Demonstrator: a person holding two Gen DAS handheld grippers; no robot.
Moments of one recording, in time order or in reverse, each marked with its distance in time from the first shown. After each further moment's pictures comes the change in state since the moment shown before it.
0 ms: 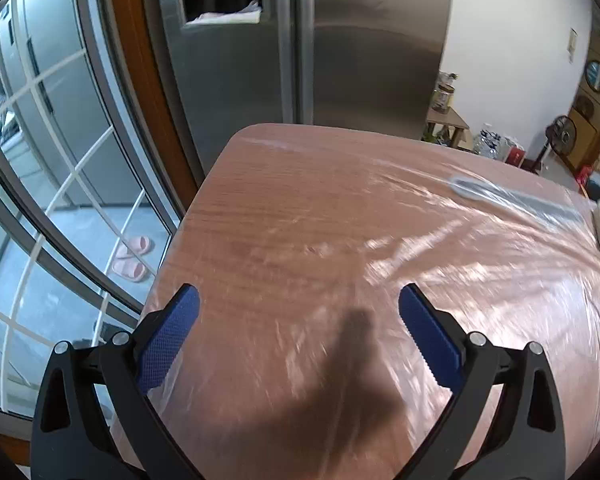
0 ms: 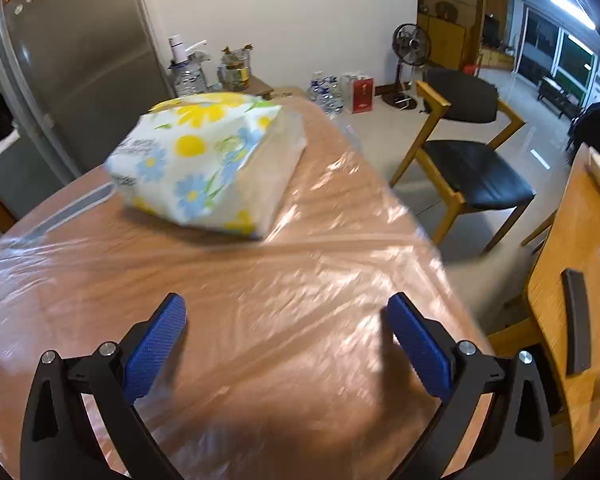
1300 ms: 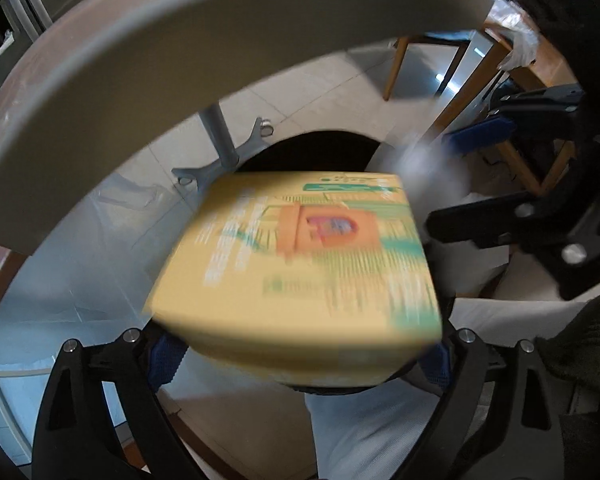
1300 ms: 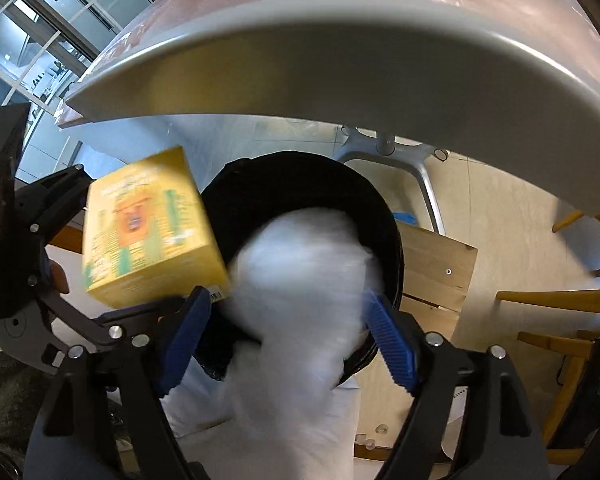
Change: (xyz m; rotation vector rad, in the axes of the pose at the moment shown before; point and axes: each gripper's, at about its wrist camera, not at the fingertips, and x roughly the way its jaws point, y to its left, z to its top) left arm -0.127 -0.128 -0.316 0.689 0.343 -0.368; right arm -0.102 0.089 -0.286 -0.530 0.455 0.507
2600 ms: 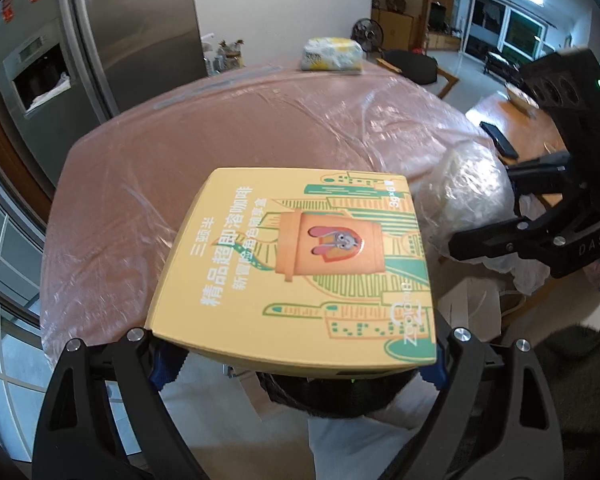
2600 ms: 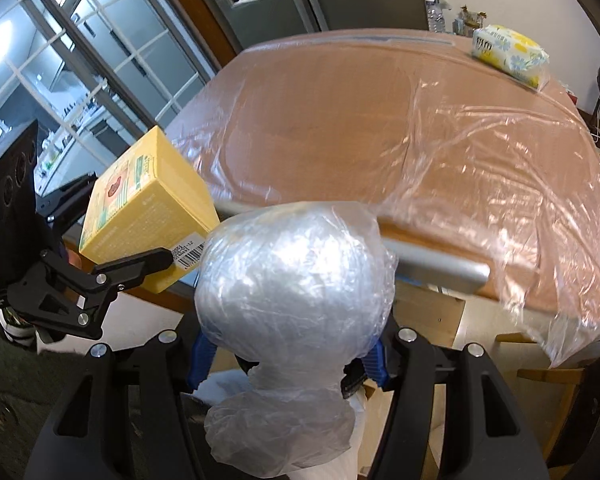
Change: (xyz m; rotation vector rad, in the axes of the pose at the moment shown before) left arm -0.141 0.021 0.007 -0.055 -0.317 0.039; right arm -0.107 0.019 0.009 -0.049 -0.186 0.066
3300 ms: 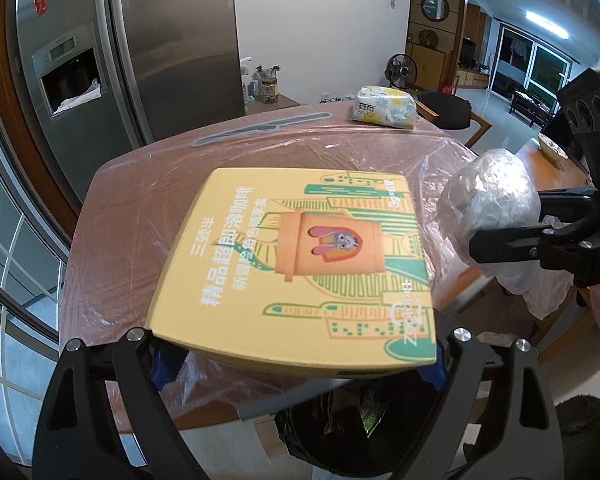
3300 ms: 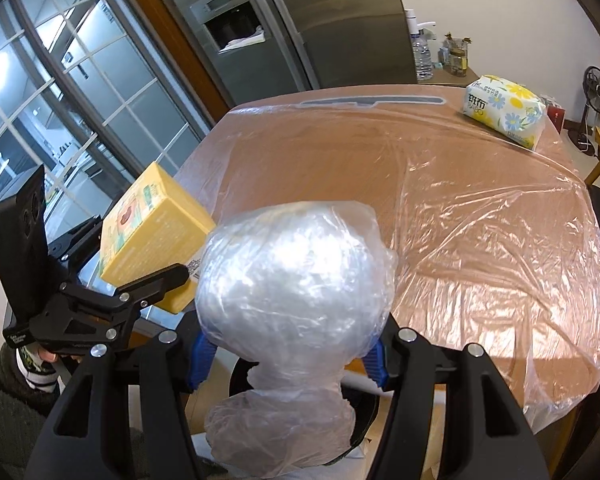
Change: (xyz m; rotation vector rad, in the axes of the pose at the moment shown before) left arm 0.010 0.043 0.056 -0.103 -0.118 0.079; right arm -0.016 -0.014 0.072 0.043 -0.157 -0.008
